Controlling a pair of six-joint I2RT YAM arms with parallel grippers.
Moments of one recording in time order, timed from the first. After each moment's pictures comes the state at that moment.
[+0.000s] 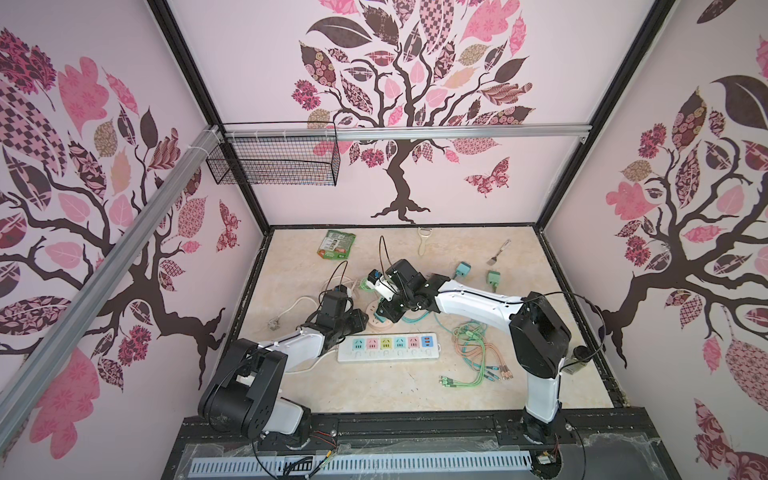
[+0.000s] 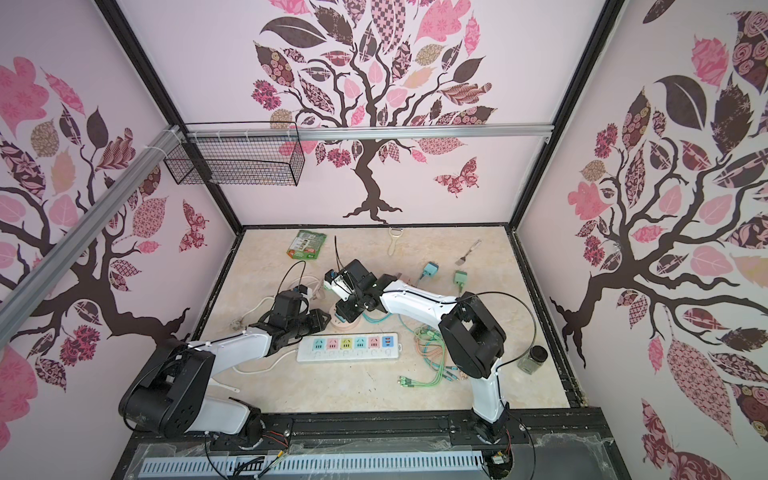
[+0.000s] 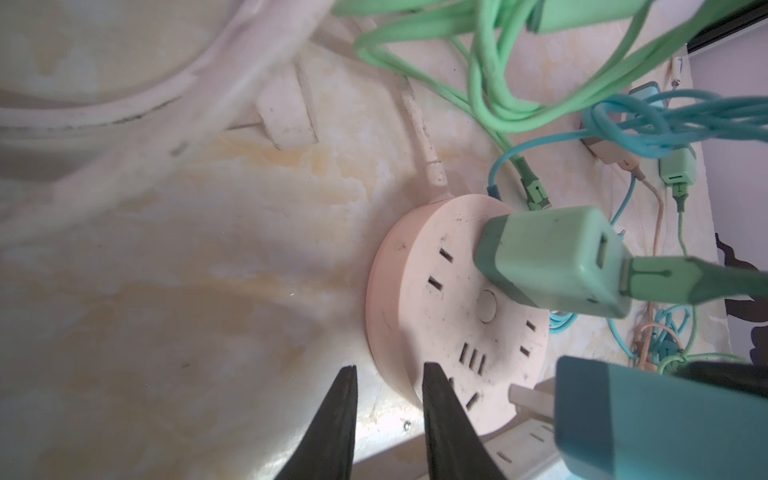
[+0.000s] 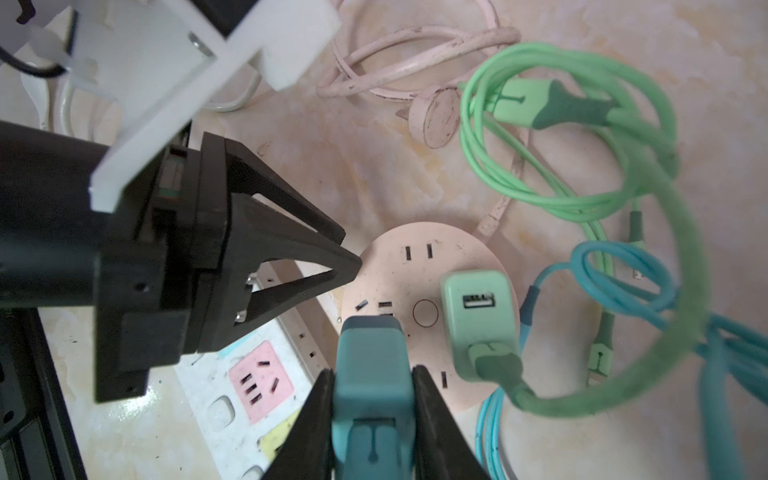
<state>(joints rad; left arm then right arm) -0.35 1.44 0.52 0.12 0.22 -0.58 0.84 1.93 1.46 -0.44 -0.21 -0.01</state>
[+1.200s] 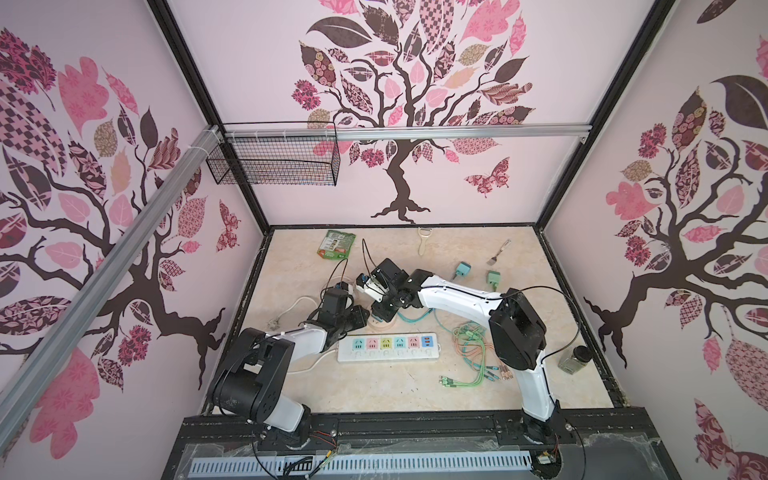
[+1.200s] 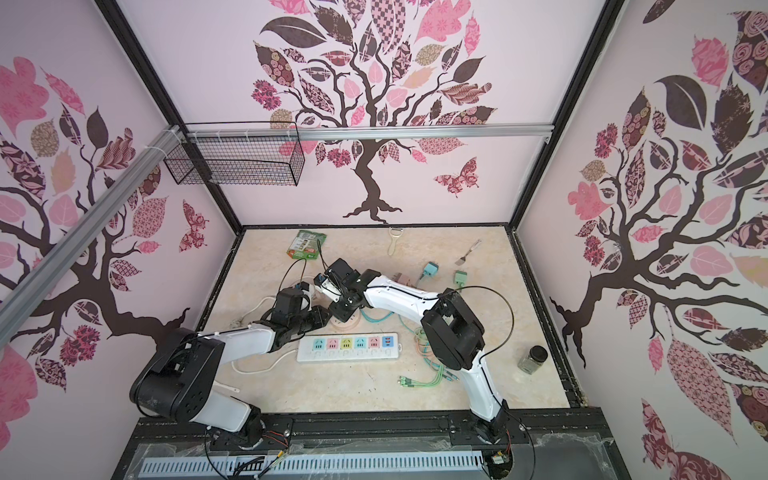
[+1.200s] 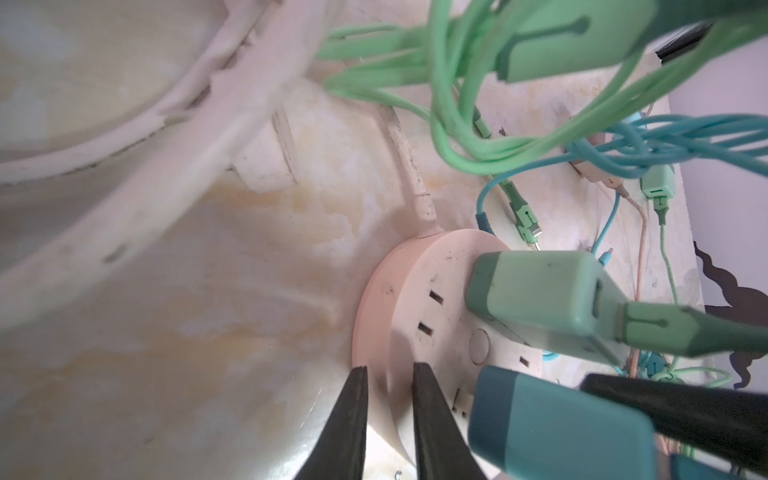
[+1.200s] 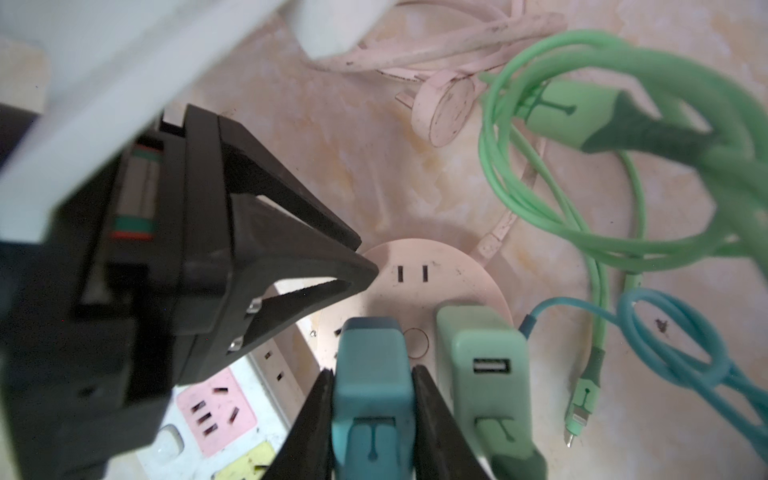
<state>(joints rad) -0.34 1.52 0.54 0.22 0.26 -0.59 0.87 2.08 1.68 -0.63 -0.10 -0.12</state>
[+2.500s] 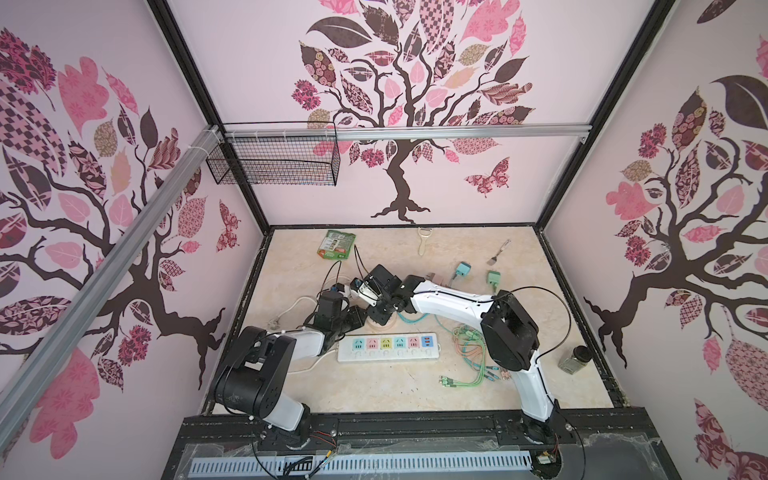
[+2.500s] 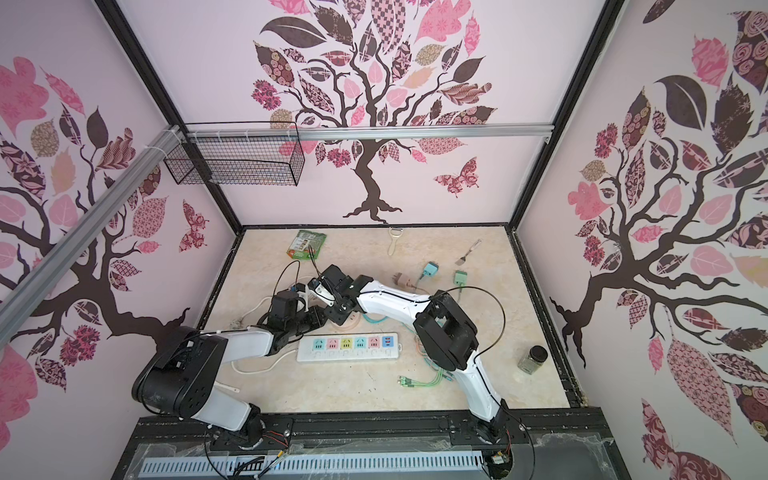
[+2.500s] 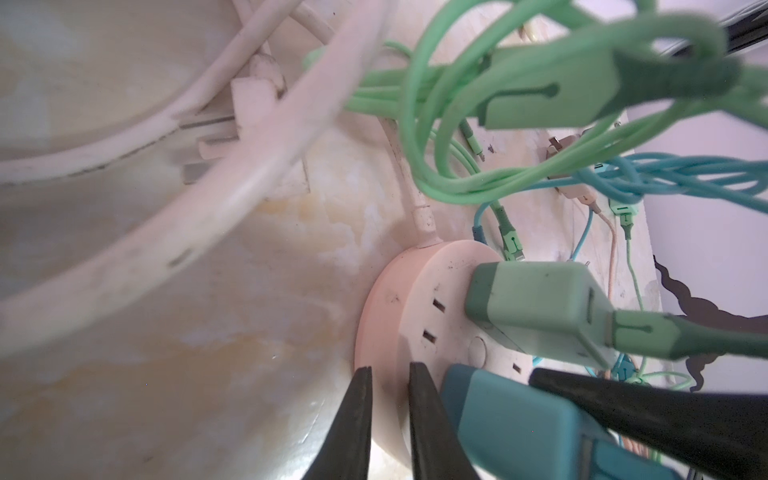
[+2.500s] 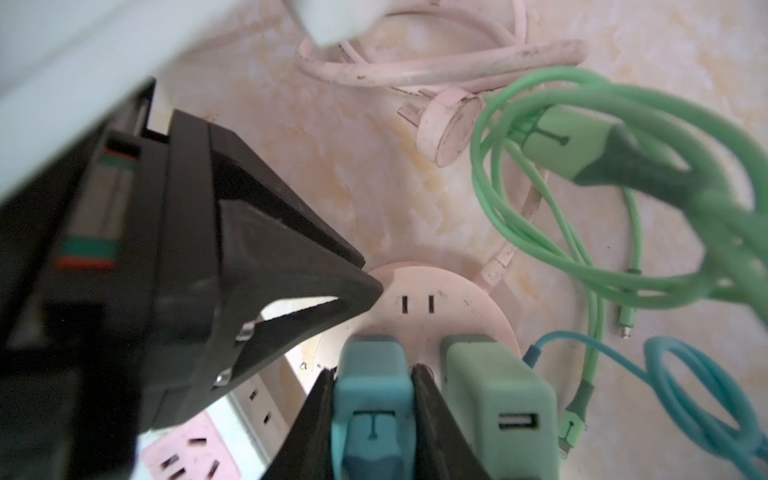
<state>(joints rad) -0.30 1.53 0.49 0.35 0.31 -0.63 0.91 2.12 1.66 -0.56 -0.02 -0.13</state>
